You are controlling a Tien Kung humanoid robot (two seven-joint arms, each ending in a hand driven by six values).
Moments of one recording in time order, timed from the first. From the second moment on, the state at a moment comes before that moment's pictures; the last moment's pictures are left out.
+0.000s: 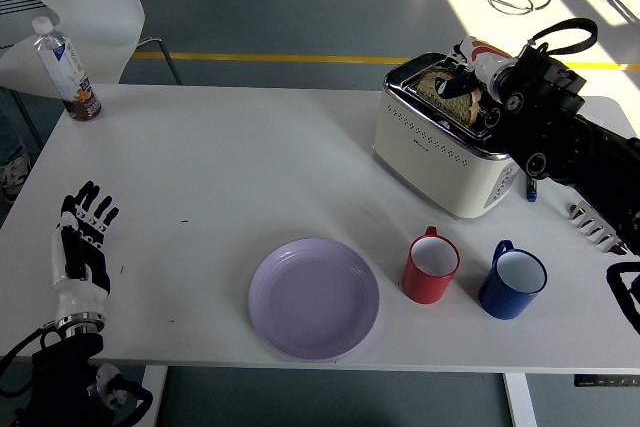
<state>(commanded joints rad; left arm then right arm) -0.04 0.00 -1.36 -1.10 0.78 0.25 -0.58 1.23 0.00 0.48 0.30 -1.40 -0.06 -0.21</state>
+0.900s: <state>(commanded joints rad) -0.05 0.00 -1.37 -1.10 0.79 0.25 -0.58 1.28 -0.15 0.71 0.57 -1.73 -0.09 -0.24</state>
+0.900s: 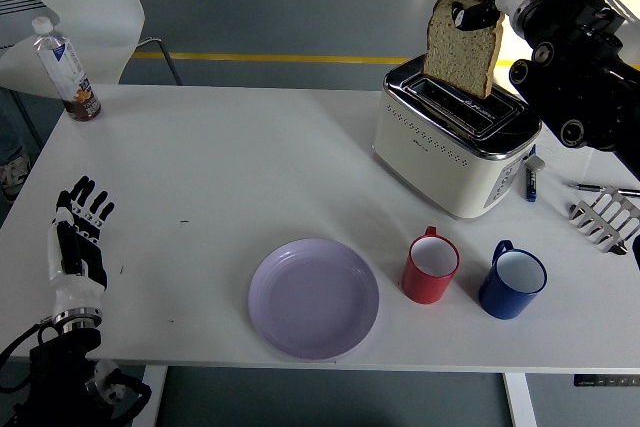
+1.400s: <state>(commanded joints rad) -0.03 0.00 -1.37 -1.10 0.79 0.26 -0.58 1.20 -0.33 0.64 1.10 -1.40 -0.06 -0.36</state>
